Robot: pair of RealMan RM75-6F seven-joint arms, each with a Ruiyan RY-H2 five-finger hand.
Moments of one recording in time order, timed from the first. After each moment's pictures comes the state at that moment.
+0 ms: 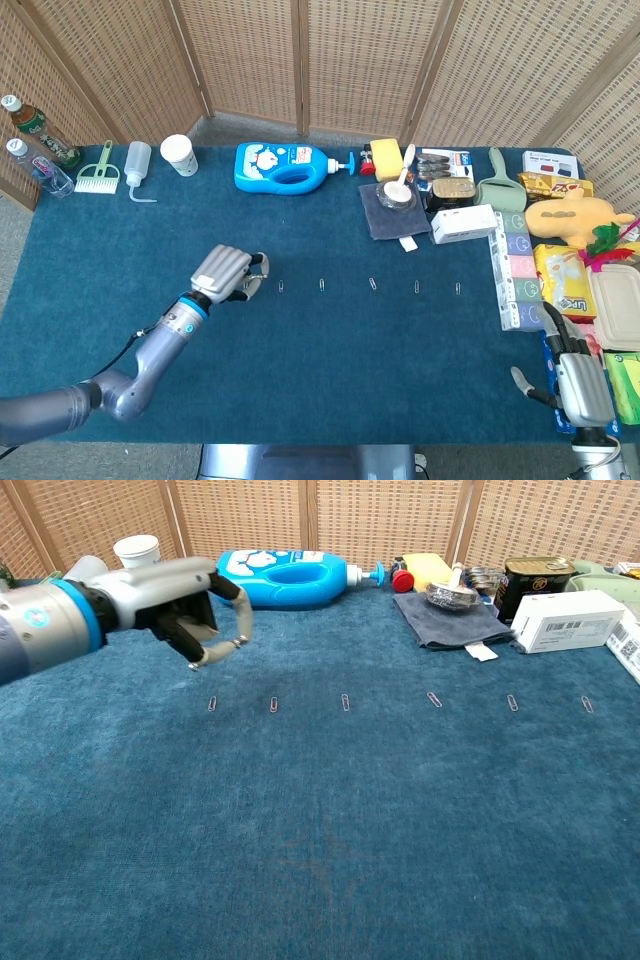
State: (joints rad) left arm -0.78 -1.56 -0.21 -1.46 1.18 0.90 0.19; right arm 0.01 -1.24 0.02 -1.59 -1.57 1.55 0.20
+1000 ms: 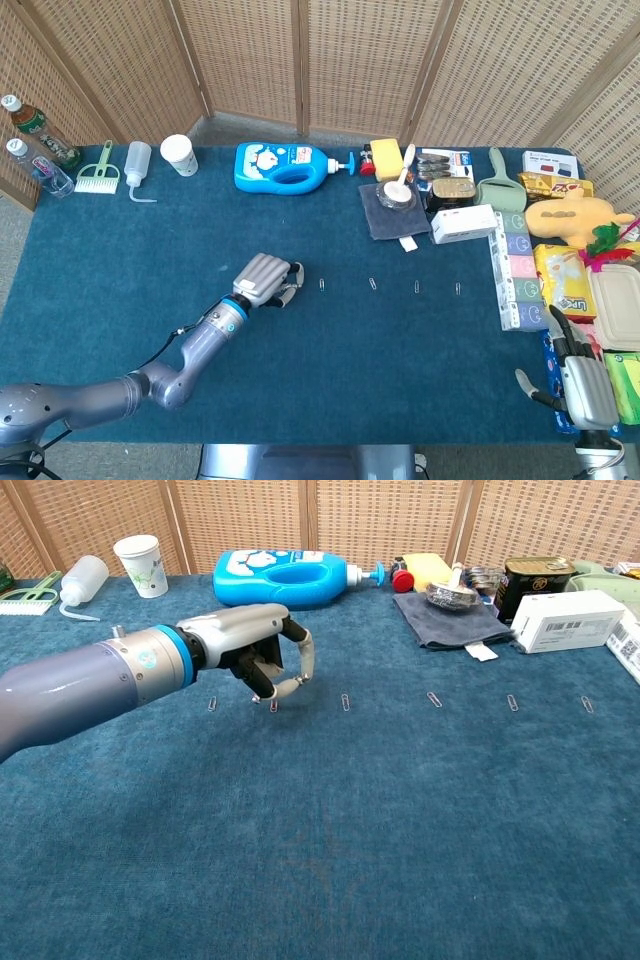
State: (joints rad) left arm -0.90 -1.78 -0.22 -1.20 1.18 0.82 0.12; right arm 0.00 -1.24 0.01 -1.57 -1.55 1.54 0.22
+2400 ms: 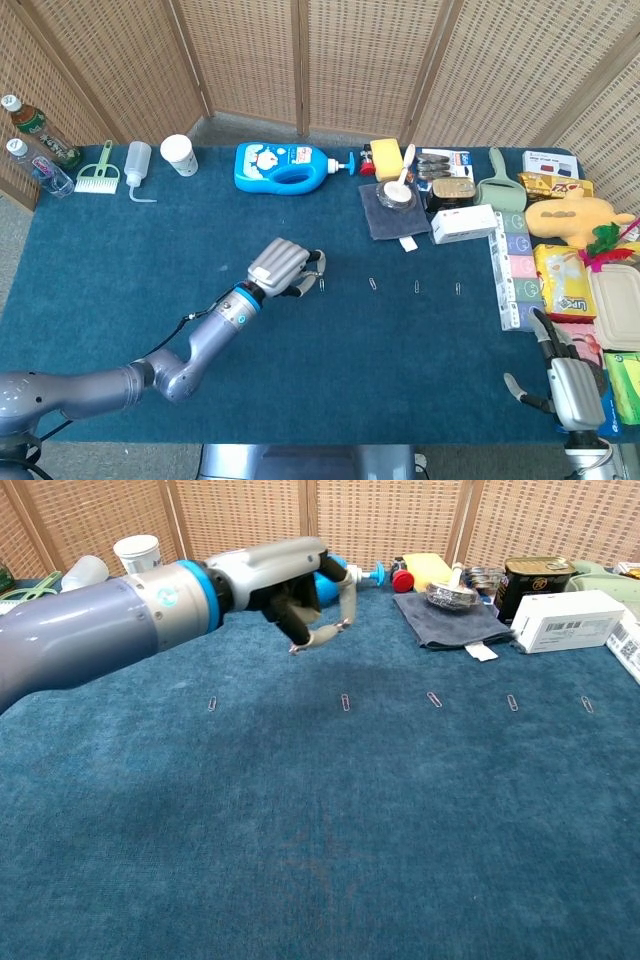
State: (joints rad) left arm -0.97 -1.72 -0.29 -1.32 1.21 0.84 0.14; right arm 0.00 -1.26 0.00 -1.56 -1.59 1.53 0.23
